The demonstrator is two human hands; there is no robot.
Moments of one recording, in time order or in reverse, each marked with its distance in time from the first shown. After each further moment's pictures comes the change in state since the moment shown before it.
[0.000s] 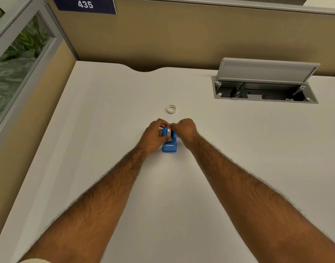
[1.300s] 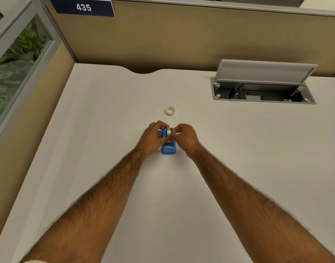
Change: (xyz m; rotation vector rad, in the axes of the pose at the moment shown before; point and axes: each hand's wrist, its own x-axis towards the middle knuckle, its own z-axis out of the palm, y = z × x) left_hand 0.006 -0.004 0.001 0.012 0.011 0.044; right_hand -0.013 0.019 -0.003 -0.067 -0.014 -0.132
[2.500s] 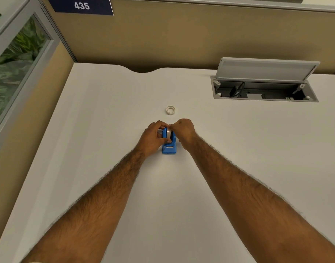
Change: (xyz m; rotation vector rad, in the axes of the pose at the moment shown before) left_hand -0.001 -0.002 -0.001 0.000 -0.012 -0.038; right_hand 0.020 -0.016 0.005 0.109 0.016 0.130
